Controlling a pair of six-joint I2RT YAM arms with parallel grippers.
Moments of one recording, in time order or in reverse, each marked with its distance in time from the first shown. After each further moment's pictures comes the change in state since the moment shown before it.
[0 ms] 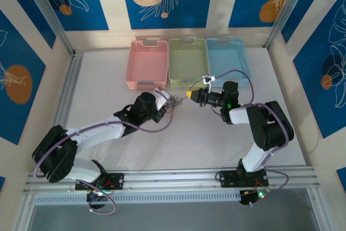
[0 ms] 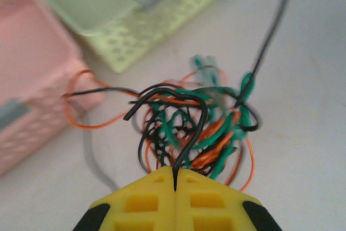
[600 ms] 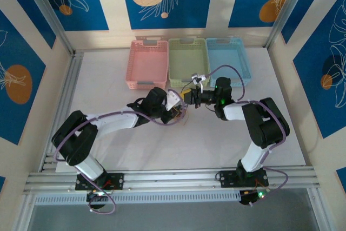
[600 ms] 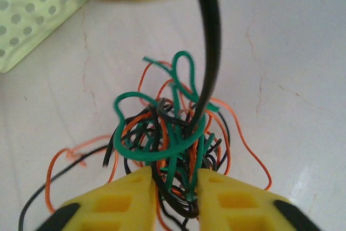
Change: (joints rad) left arm 0.000 0.242 0.167 -0.092 0.307 0.016; right arm 0.094 0.058 0.107 0.002 -0.211 -0.045
